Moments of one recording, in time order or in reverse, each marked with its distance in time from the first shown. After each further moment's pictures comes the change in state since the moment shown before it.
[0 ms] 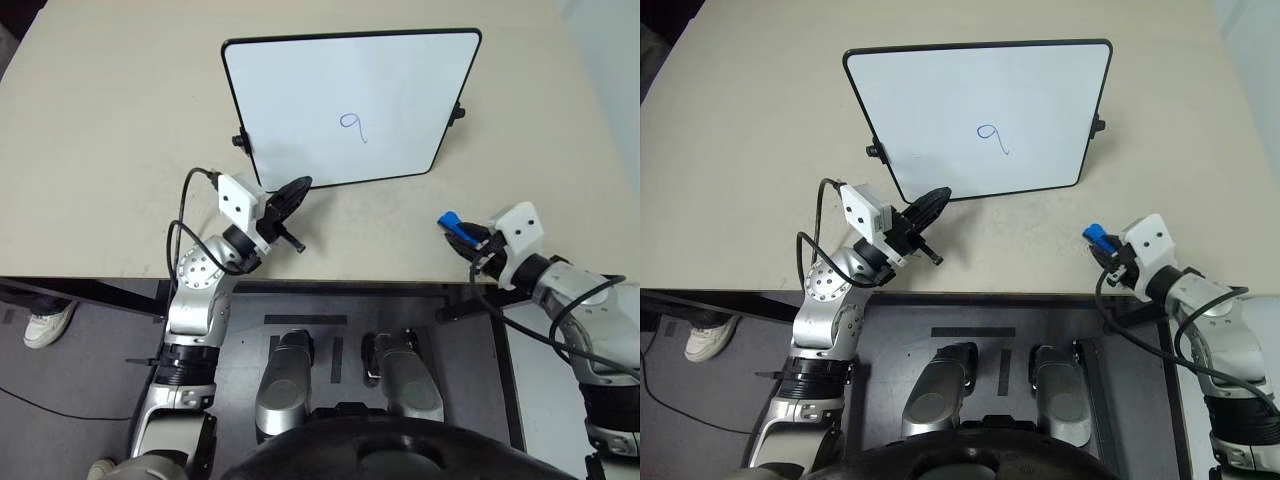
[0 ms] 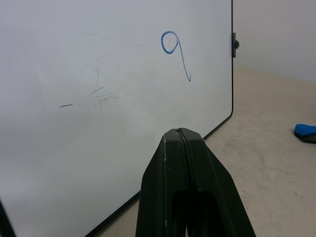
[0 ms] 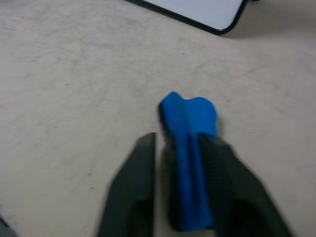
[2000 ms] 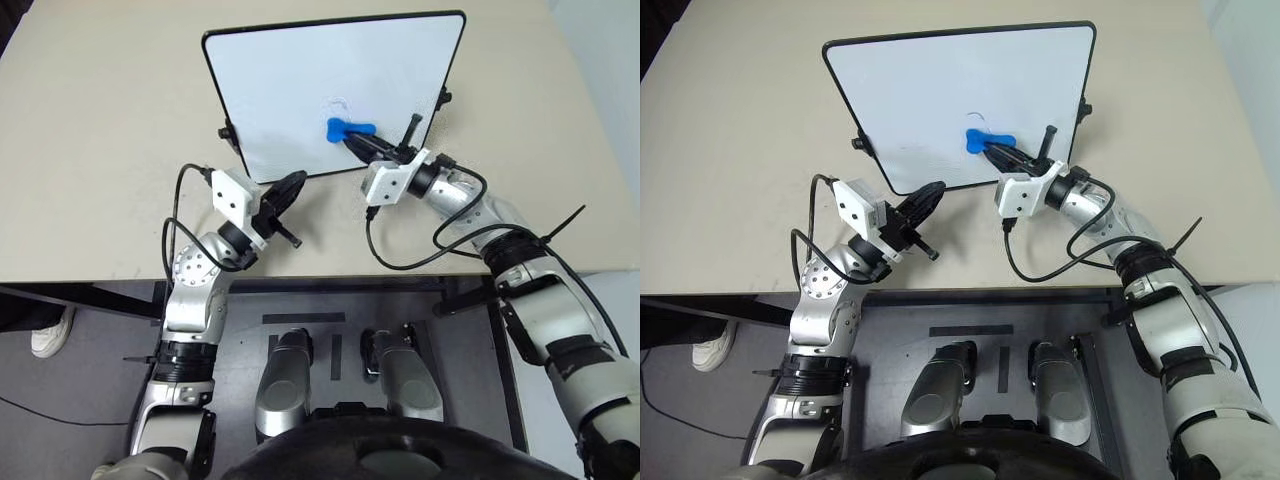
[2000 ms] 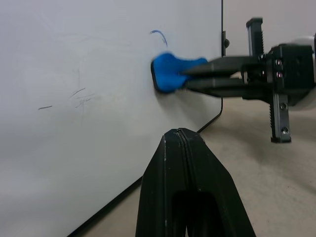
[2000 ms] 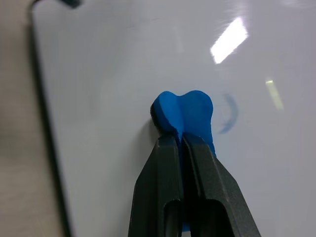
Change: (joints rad) left arm -0.015 0.005 0.017 0.014 0.001 -0.020 0.003; right arm -0.895 0.262 0.443 1.153 -0.835 -1.320 -0.535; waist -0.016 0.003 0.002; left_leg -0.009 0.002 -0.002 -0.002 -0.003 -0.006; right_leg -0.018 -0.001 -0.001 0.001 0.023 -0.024
